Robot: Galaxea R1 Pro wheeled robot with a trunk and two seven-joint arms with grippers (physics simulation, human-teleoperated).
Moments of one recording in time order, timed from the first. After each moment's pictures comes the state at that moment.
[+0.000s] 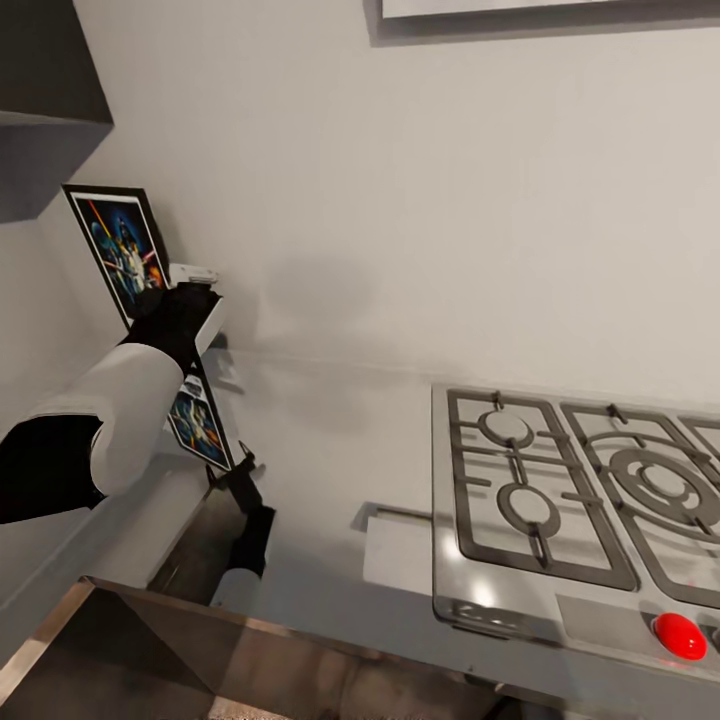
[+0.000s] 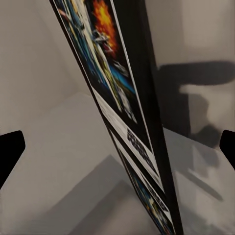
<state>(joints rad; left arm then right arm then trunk) -1.55 0.01 0.00 -0.37 -0.09 0.50 0.63 0.23 -0.05 -0.21 -0.27 -0.01 -0.82 -0.10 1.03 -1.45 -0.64</state>
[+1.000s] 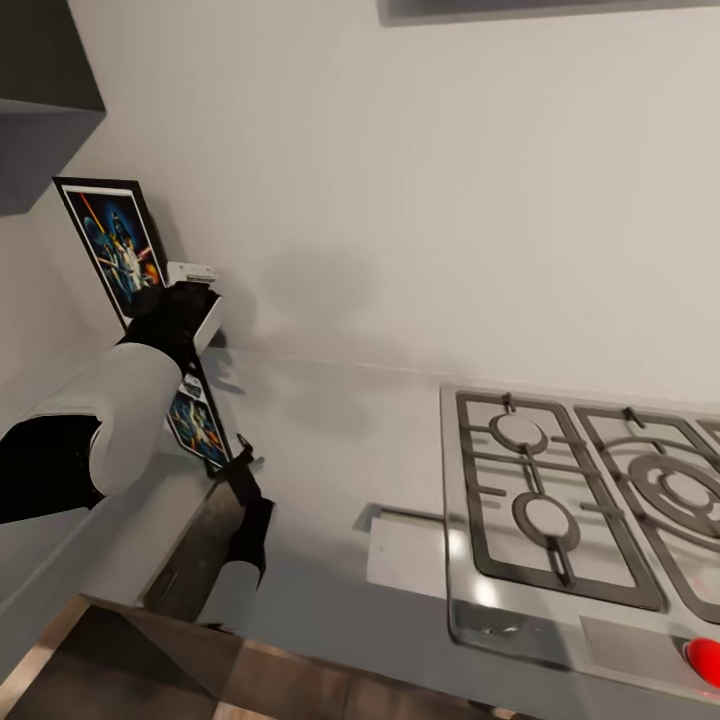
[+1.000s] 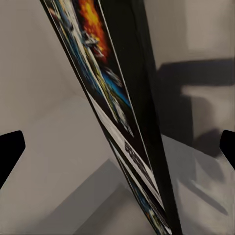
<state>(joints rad) -1.55 0.01 0.00 -0.37 -0.09 0.49 0.63 0.23 -0.05 -0.20 -0.27 -0.01 -0.83 -0.11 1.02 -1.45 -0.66</state>
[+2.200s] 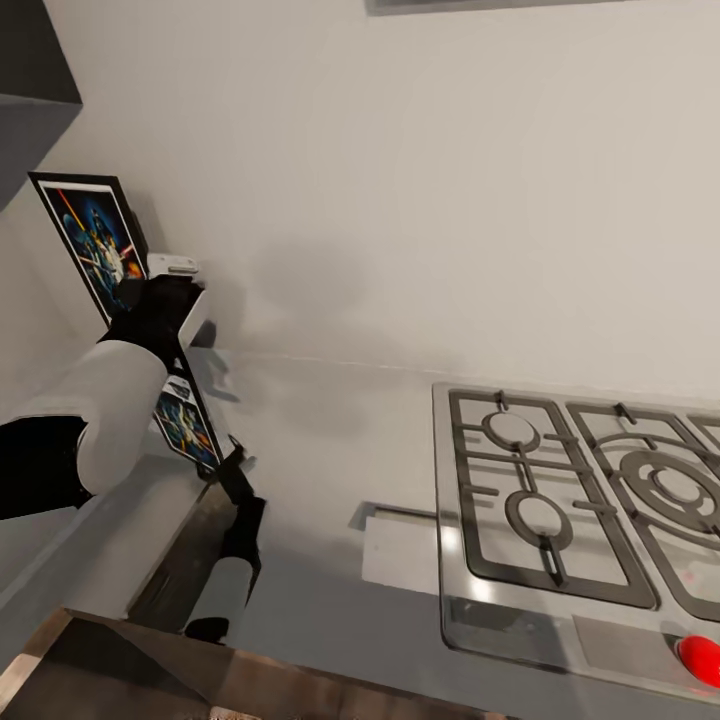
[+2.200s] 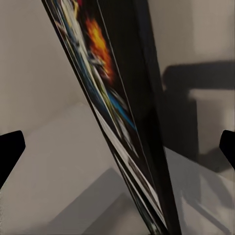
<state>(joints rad) -1.55 0.05 0.00 -0.42 -0.10 0.50 0.63 0.23 -0.05 -0.21 -0.28 -0.01 -0.83 -0.11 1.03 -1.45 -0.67</state>
